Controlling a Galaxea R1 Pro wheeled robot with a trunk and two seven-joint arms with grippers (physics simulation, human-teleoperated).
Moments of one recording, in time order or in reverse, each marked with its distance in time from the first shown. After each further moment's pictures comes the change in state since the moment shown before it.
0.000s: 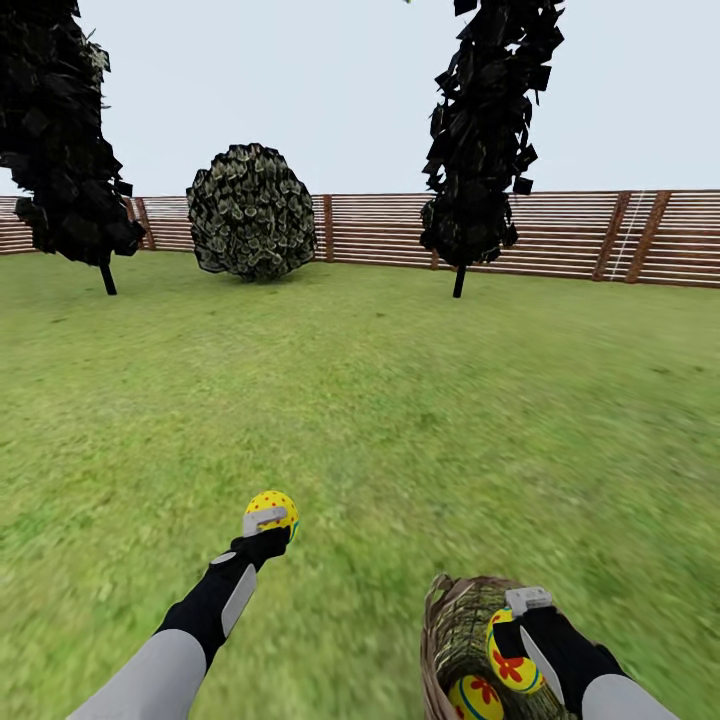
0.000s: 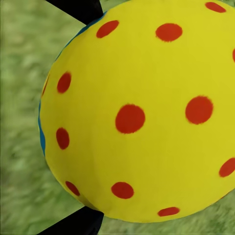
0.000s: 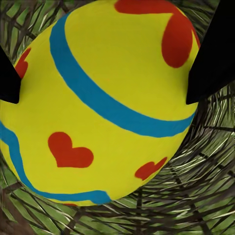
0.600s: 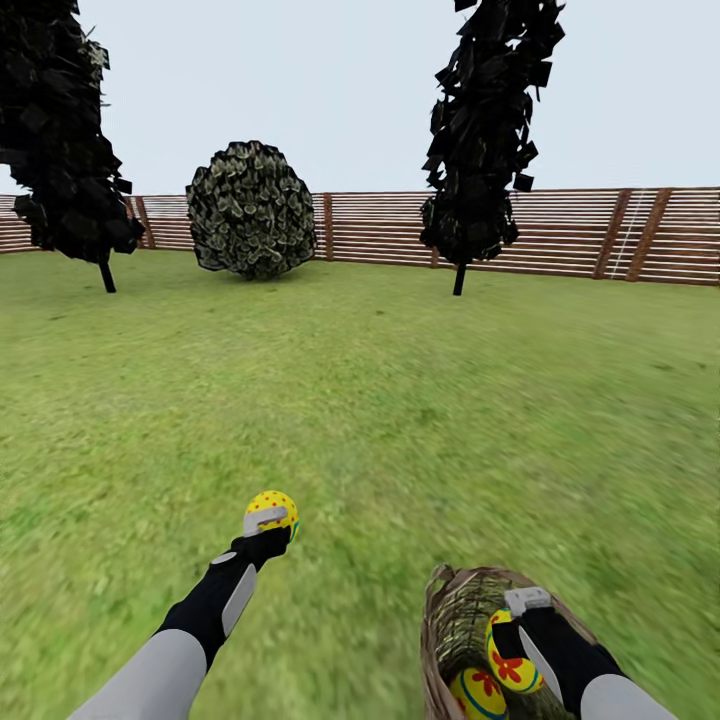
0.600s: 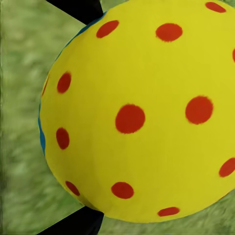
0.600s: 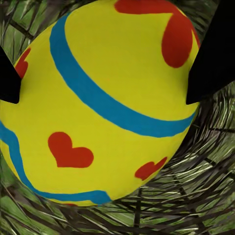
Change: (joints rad) left arm 0.000 -0.002 0.002 0.000 -0.001 0.000 0.000; right arm 0.000 0.003 0.002 0.000 0.000 0.004 0.000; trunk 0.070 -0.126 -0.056
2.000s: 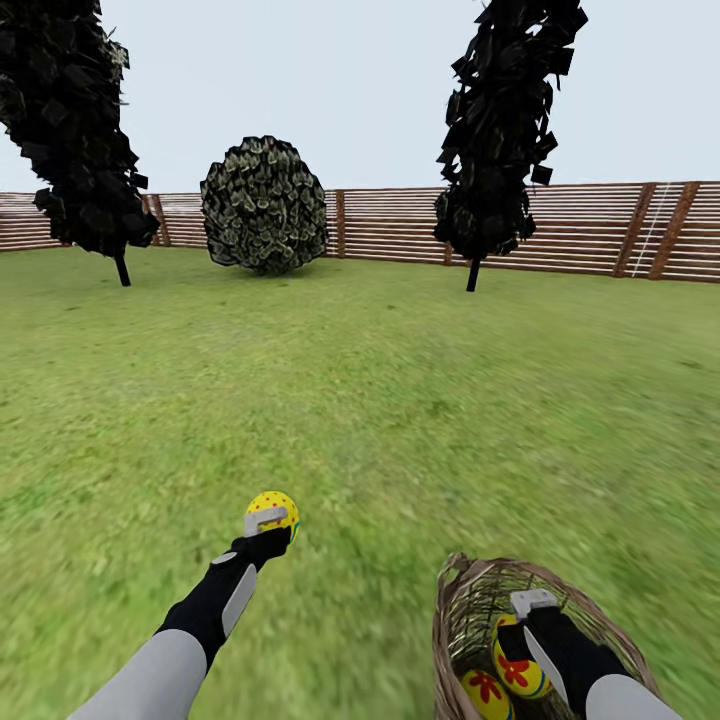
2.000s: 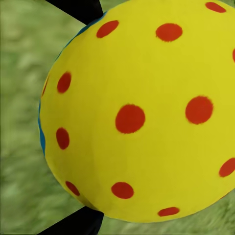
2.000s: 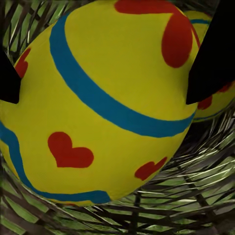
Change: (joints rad) left arm 0.000 0.000 -0.003 0.001 -0.001 0.003 -0.002; right arm 0.000 -0.014 0.000 0.000 -0.002 0.023 0.000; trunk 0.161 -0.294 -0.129
